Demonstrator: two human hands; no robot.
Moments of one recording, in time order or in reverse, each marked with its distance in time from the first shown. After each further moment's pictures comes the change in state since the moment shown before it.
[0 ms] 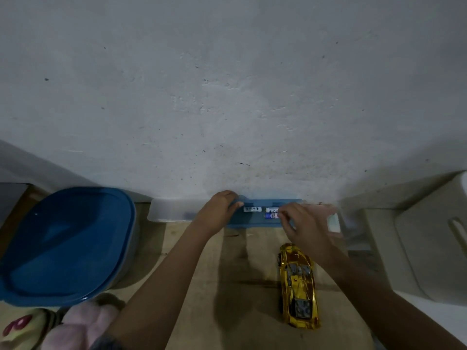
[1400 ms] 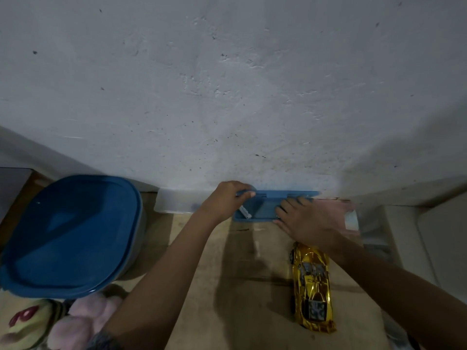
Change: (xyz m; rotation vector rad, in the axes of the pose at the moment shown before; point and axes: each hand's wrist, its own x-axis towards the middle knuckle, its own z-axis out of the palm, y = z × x) left_hand 0.006 -0.008 -0.010 -0.213 -0.085 -0.061; right_hand 0.023 0.014 0.038 -0.666 -0.334 -0.363
